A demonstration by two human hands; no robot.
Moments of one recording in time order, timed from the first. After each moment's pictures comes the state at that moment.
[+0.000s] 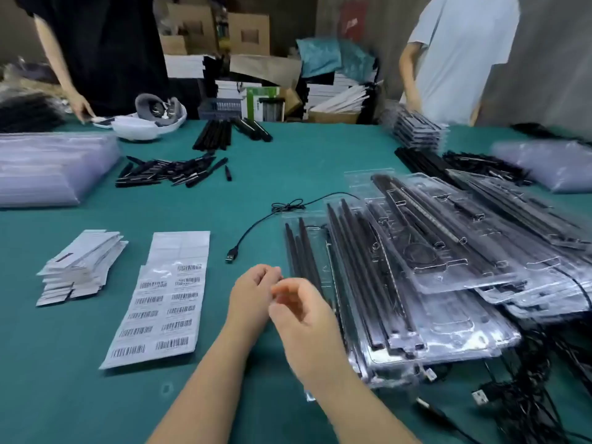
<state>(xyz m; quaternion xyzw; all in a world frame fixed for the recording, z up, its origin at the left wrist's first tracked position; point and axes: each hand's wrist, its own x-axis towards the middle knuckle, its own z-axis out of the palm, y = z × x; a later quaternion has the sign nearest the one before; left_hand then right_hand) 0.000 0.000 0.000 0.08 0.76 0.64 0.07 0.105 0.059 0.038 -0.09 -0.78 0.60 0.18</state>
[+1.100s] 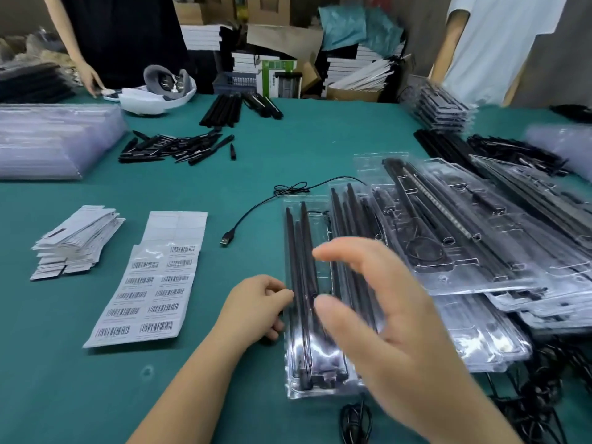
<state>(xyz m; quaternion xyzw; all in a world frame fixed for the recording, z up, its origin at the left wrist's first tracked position) 0.024 0.001 0.006 0.07 0.85 0.48 0.19 0.158 0.121 0.117 0.07 -0.88 0.43 0.21</state>
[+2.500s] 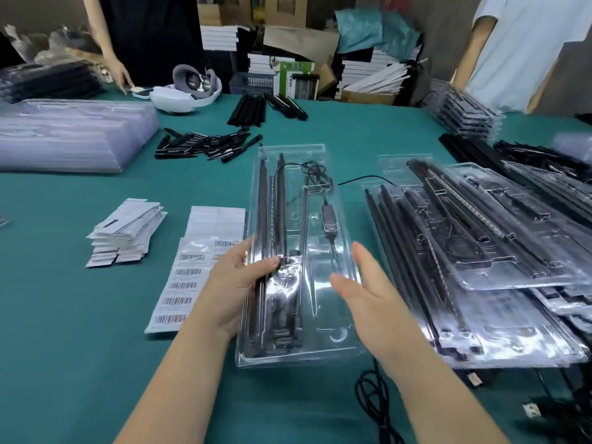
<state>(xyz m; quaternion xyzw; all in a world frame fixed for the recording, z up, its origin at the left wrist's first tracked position) 0.004 -0.080 0.025 0.04 0.70 0.70 0.15 0.107 0.084 0.062 -0.14 -0.81 0.57 0.05</state>
